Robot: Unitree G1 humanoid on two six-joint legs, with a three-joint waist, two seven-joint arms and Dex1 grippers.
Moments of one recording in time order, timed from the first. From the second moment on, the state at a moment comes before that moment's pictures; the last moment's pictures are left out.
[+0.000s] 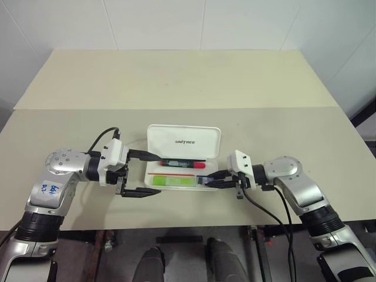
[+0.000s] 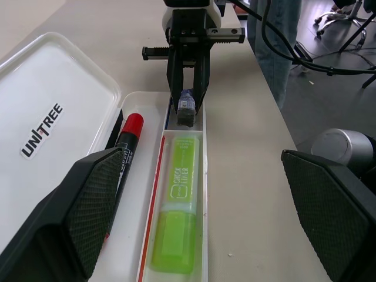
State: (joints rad) left arm -0.39 0.76 0.01 -0.06 -0.46 0.20 -1.32; right arm -0.50 -0.58 0.26 0.07 0.23 0.17 1.24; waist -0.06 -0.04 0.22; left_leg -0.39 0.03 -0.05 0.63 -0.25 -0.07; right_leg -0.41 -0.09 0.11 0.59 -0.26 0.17
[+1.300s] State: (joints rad) left arm -0.37 0.72 0.12 0.09 -0.48 0.13 -1.30; right arm -0.28 -0.78 -0.16 -0.27 0.48 0.35 1.11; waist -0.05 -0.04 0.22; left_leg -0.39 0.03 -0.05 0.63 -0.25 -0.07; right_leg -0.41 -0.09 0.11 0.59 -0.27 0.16
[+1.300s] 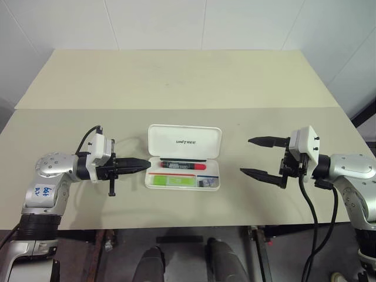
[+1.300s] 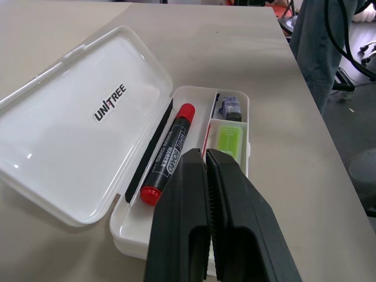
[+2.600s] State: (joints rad) left arm -0.67 0.48 0.07 0.44 -0.40 0.33 -0.90; right arm -0.27 -0.77 -0.16 -0.35 0.49 0.35 1.01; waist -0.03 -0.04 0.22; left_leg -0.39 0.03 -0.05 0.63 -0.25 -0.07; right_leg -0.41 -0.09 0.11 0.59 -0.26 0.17
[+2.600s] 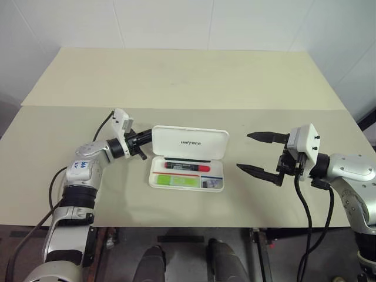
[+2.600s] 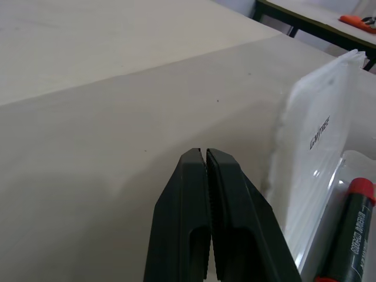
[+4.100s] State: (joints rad) left arm -0.54 0.61 -0.18 0.12 -0.27 0.30 -1.26; right arm -0.22 -0.72 -0.13 -0.39 0.49 0.35 0.92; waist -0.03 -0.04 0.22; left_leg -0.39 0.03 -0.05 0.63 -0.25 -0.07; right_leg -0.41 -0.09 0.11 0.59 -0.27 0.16
